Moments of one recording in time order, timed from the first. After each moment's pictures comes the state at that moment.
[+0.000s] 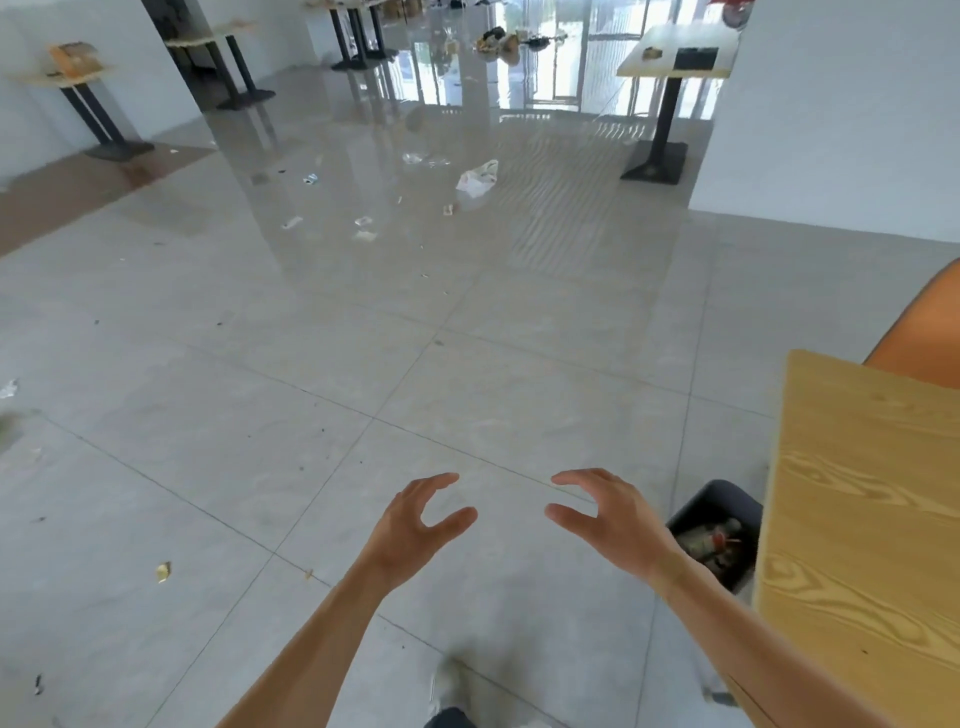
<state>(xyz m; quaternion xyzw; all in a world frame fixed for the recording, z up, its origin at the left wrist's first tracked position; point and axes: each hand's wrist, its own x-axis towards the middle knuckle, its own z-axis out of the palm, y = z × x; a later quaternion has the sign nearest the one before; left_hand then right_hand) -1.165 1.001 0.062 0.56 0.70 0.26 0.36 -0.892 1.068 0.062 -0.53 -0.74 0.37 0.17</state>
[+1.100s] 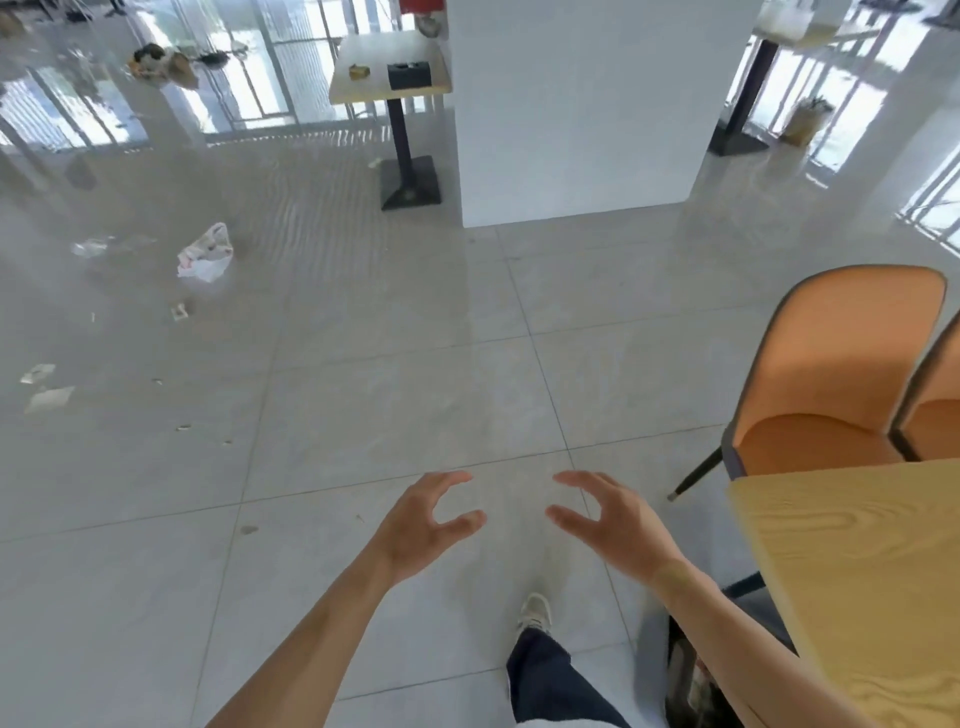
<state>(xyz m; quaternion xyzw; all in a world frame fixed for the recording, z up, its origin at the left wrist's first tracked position) -1.068 1.650 0.031 0.75 0.46 0.12 0.46 -0.816 1.544 0.042 -0.73 -0.56 0.32 0.24</state>
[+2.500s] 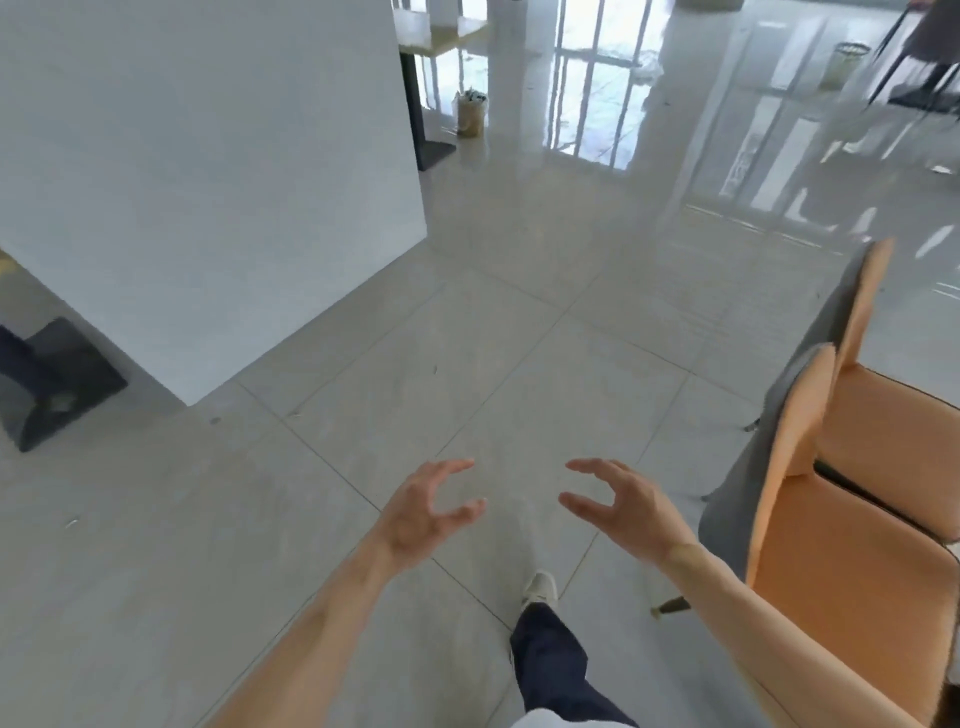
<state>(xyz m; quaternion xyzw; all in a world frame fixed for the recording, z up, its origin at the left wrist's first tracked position) -0.527 2.279 0.046 0.86 0.15 -0.04 0.48 -0.406 2.022 0.052 -0.89 -0.24 0.20 0.33</state>
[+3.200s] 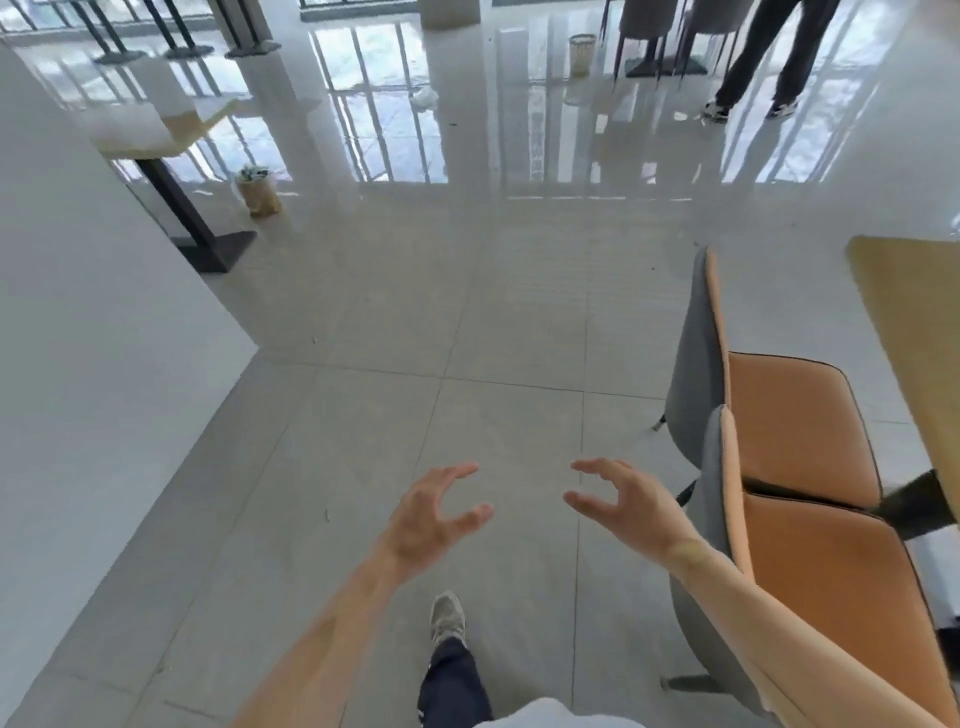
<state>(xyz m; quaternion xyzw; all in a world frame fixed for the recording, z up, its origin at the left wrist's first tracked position) -0.119 2.259 0.061 0.89 -0.05 -0.15 0.43 -0.123 1.982 0.056 -0.91 -0.02 0.12 0.38</state>
